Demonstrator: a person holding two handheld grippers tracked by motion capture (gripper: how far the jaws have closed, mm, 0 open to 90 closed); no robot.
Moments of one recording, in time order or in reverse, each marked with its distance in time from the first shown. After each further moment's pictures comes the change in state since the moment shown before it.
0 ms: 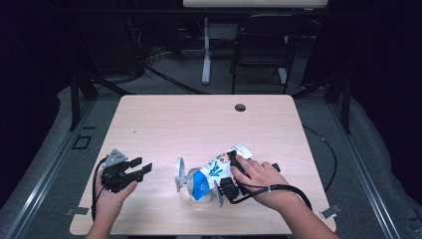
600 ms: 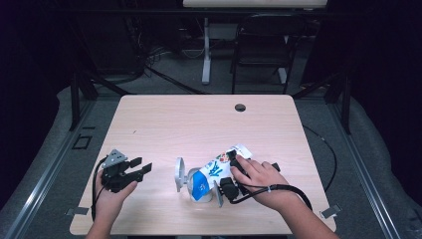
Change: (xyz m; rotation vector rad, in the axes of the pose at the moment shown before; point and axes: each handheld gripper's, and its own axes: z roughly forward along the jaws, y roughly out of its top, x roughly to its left) left arm 0.001 0.000 0.000 -0.003 0.003 0.002; right arm -0.001 0.000 0.000 -0.003 -0.005 -0.006
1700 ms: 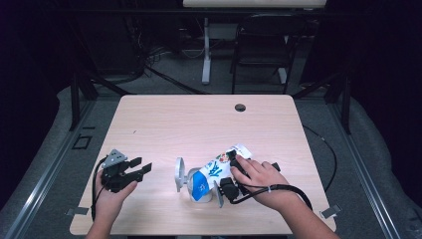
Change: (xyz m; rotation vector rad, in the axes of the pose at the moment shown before) left arm 0.000 0.000 0.000 -0.001 0.001 -0.001; right arm 0.000 0.000 -0.001 -0.002 -0.003 -0.005
